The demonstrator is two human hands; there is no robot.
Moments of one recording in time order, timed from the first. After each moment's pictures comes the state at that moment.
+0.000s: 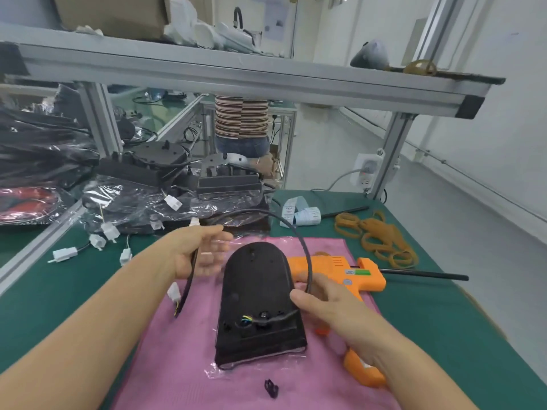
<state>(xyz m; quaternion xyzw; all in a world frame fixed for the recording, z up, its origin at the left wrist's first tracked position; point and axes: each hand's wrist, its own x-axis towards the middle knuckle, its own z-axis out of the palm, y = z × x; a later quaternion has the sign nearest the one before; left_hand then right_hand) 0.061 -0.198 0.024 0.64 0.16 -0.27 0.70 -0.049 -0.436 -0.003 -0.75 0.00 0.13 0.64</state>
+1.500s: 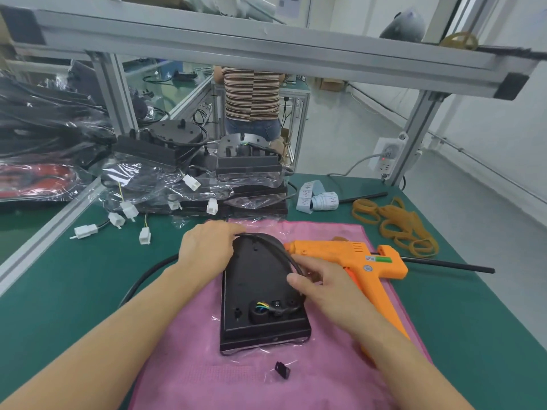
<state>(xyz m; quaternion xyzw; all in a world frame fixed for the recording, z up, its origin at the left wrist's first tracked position) 0.040 -0.198 -0.011 0.99 -0.07 0.08 0.10 -0.033 -0.405 -0.016 -0.85 -0.12 0.03 0.52</state>
